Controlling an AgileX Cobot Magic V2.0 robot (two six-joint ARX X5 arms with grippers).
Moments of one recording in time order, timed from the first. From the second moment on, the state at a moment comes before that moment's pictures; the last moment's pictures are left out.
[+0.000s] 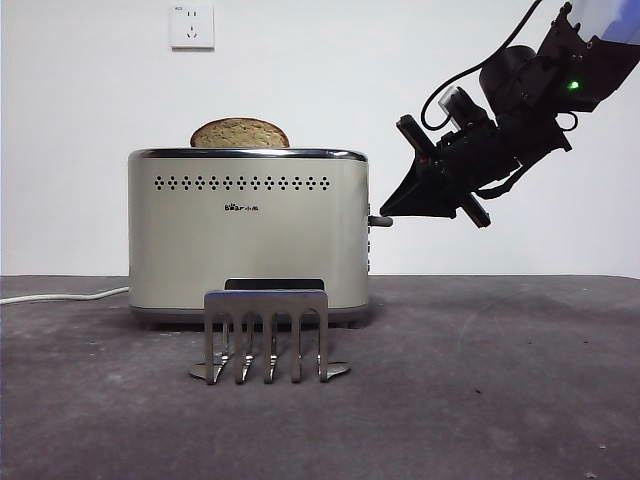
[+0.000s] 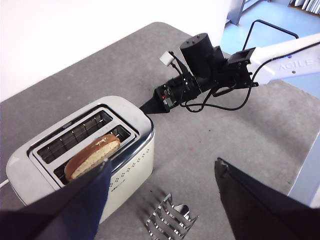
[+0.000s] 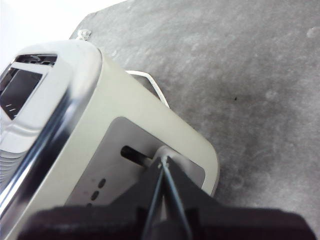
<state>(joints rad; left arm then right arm) -0.41 1.28 1.90 -1.14 0.34 0.16 0.21 2.00 1.40 0.05 -0.68 0.26</state>
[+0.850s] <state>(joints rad) -0.41 1.28 1.90 -1.16 0.34 0.16 0.21 2.06 1.42 -0.04 -0.65 0.17</state>
